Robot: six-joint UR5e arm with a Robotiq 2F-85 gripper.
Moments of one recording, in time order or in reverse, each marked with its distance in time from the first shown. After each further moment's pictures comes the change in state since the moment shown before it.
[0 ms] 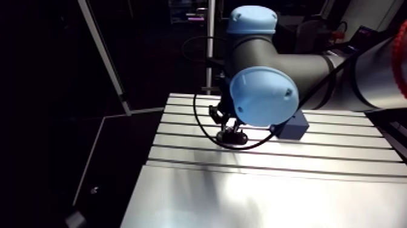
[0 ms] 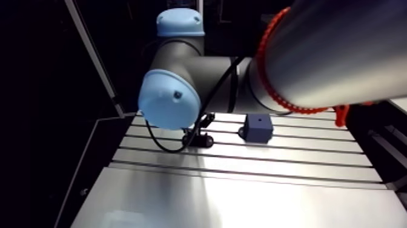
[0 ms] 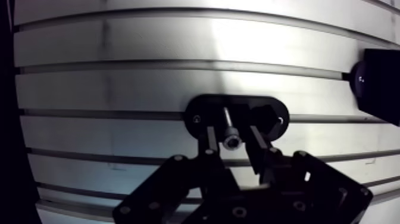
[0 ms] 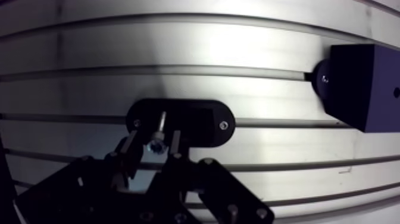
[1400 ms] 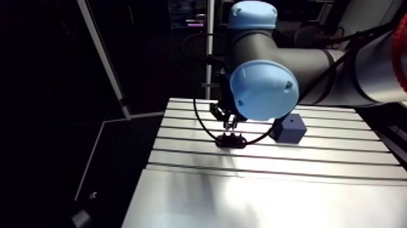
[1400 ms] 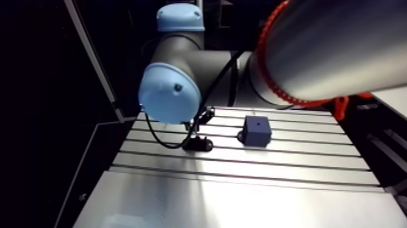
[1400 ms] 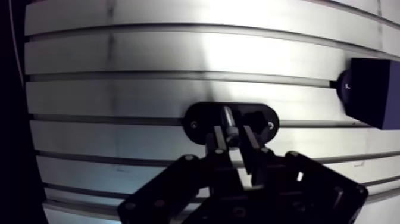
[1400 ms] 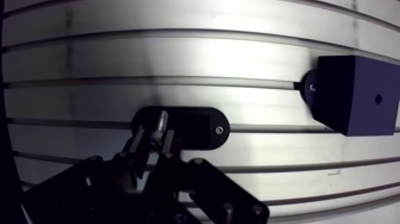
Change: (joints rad) arm -0.003 -0.033 -0.024 0.023 -0.004 -0.006
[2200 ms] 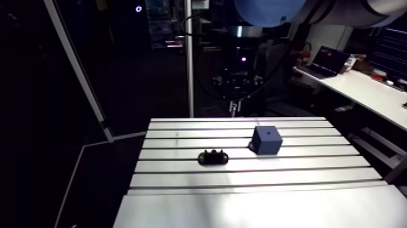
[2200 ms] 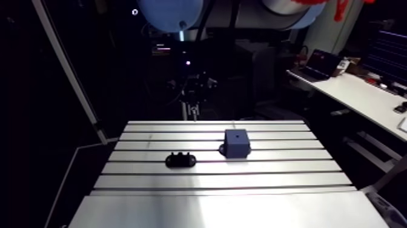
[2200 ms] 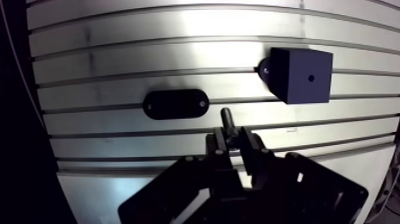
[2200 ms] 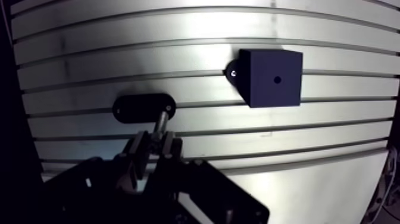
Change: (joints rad) arm -0.113 -0.090 -0.291 0.508 -0.016 -0.038
